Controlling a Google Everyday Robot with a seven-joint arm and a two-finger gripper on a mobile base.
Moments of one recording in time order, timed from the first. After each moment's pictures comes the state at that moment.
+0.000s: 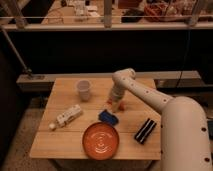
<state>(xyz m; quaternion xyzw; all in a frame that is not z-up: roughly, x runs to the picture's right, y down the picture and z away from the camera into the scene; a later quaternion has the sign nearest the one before) 0.066 0.096 0.943 -0.31 -0.14 -0.05 0.94</state>
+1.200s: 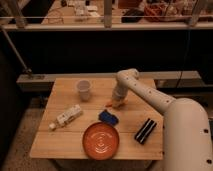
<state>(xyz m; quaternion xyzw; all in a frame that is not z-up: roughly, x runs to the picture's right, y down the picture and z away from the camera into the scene) 0.076 0.094 0.943 -0.31 -0.14 -0.03 0.94</state>
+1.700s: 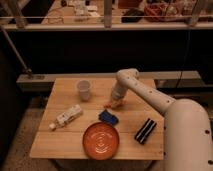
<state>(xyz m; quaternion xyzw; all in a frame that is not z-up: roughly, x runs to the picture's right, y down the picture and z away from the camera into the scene) 0.058 0.085 0.930 -0.30 -0.21 -0.05 0.93</state>
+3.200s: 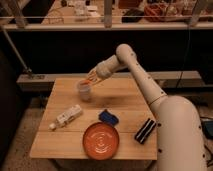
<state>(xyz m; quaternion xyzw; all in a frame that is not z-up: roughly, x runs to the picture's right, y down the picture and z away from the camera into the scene) -0.080 -0.055 0.807 -0.18 -0.53 -0.13 0.82</state>
